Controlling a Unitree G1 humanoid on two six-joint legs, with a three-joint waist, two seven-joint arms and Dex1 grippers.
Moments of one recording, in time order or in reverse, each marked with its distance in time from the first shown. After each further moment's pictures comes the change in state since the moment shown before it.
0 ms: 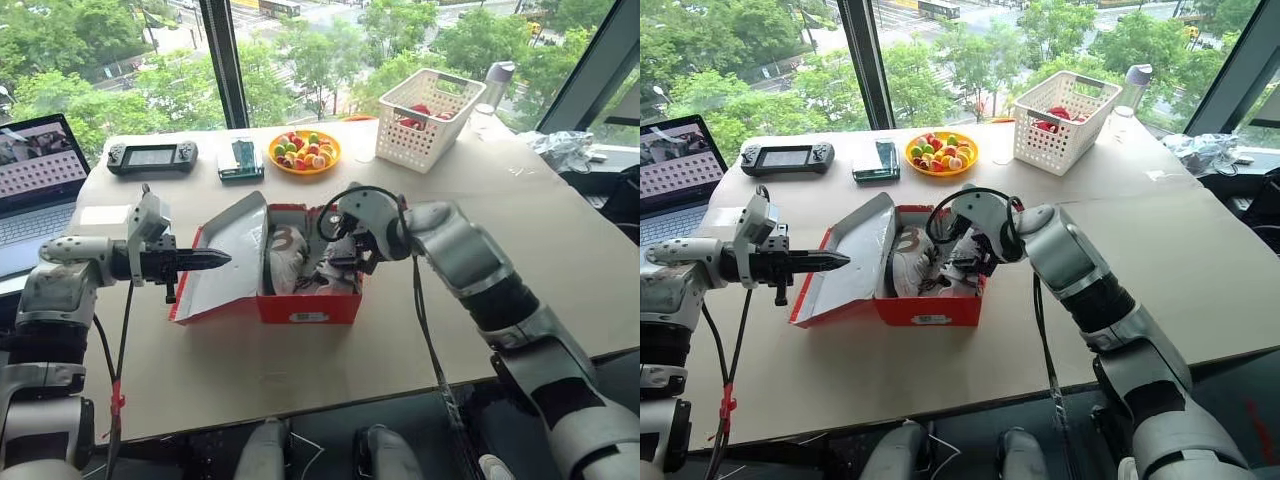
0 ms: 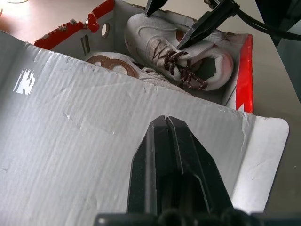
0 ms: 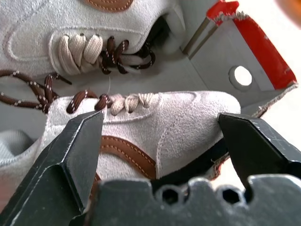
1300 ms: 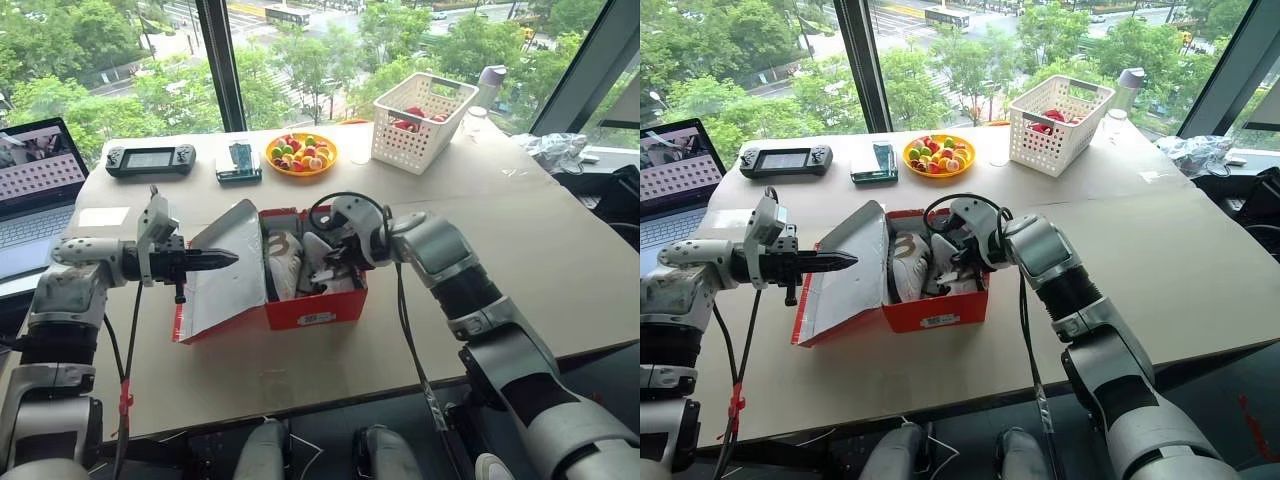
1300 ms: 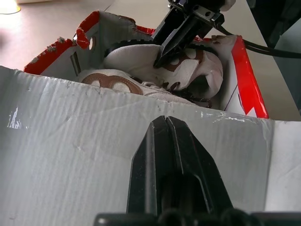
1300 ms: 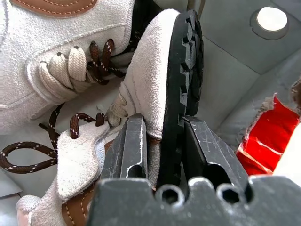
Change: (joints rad) left arm -0.015 -0.038 -0.003 0.006 0.004 -0.011 0.018; right arm -0.040 0.190 -0.100 0.411 0.023 -0.082 -0.119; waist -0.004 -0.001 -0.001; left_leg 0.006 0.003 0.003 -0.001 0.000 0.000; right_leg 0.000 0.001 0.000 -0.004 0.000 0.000
